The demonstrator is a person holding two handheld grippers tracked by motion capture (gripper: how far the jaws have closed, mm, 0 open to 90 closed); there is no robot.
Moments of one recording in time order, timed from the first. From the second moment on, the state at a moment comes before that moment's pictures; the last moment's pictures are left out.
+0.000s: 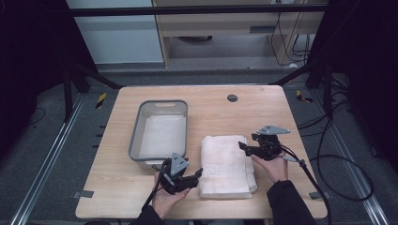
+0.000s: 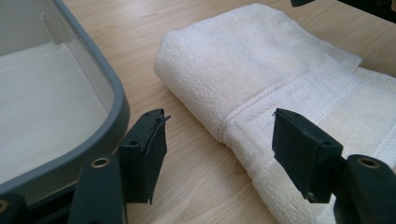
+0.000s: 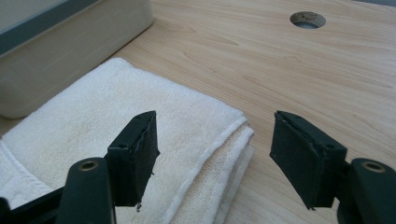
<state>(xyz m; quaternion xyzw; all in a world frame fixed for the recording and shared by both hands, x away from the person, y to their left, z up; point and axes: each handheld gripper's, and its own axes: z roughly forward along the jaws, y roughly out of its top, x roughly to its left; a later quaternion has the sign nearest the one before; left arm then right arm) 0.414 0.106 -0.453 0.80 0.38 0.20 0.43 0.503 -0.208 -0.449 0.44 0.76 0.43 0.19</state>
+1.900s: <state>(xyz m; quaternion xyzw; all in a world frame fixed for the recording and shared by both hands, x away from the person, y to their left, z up) 0.432 0.072 -0.496 0.83 0.39 0.10 0.39 0.520 -0.195 -0.494 0.49 0.77 0.39 0.11</state>
